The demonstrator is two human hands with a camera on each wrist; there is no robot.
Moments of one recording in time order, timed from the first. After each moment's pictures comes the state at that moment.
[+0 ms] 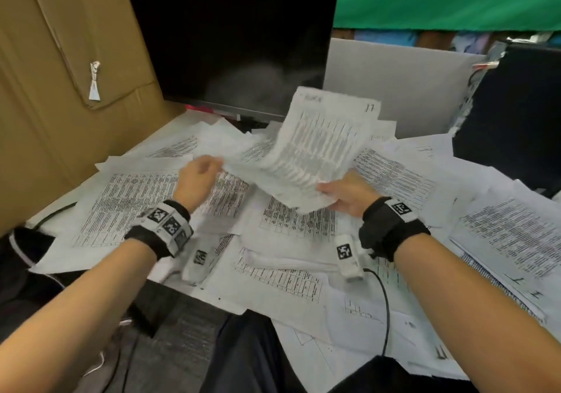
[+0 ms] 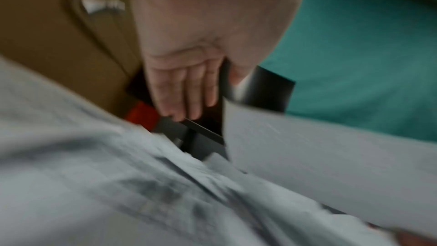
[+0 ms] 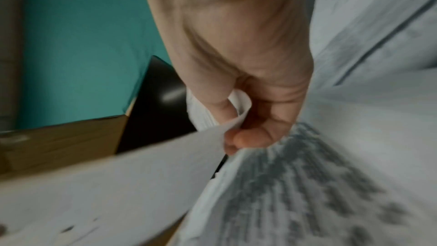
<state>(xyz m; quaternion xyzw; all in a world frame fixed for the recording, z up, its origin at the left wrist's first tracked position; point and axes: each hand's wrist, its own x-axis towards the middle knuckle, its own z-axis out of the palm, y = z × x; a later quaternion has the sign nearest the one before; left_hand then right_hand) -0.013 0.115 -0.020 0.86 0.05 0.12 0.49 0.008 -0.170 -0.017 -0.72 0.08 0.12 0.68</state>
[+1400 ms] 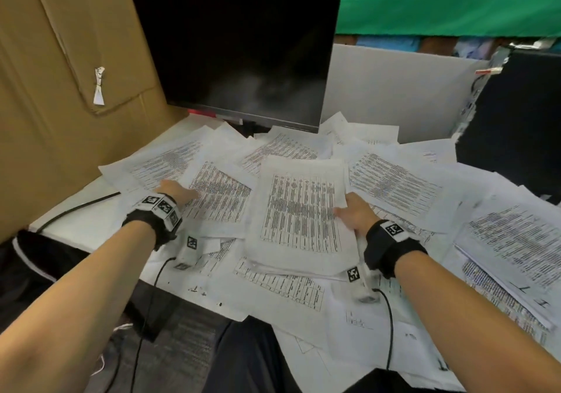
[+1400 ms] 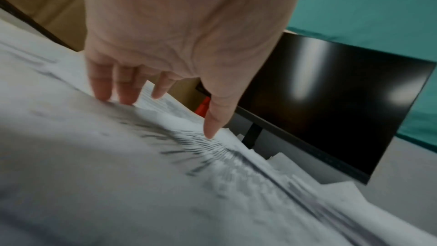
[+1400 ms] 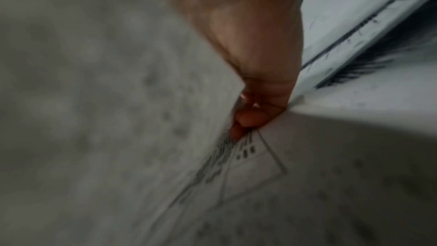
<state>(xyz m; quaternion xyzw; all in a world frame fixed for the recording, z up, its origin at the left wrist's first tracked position) 0.028 0.179 -0.049 0.91 0.29 -0.08 0.27 0.025 -0.198 -0.073 -0.92 0.10 0.09 0.38</state>
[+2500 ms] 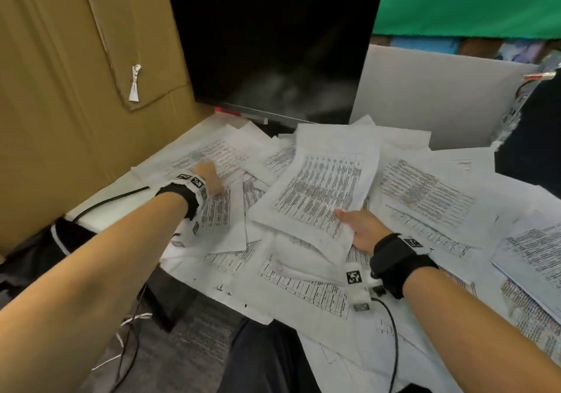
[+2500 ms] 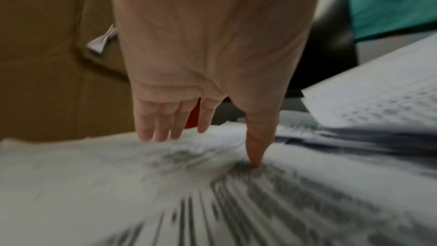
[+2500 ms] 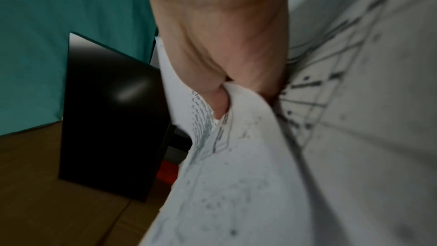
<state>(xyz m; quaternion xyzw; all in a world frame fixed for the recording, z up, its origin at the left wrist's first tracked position) 0.056 0.183 -0.033 0.98 0.13 -0.08 0.09 0.019 -0.154 -0.091 -0.71 0.14 0.17 0.67</state>
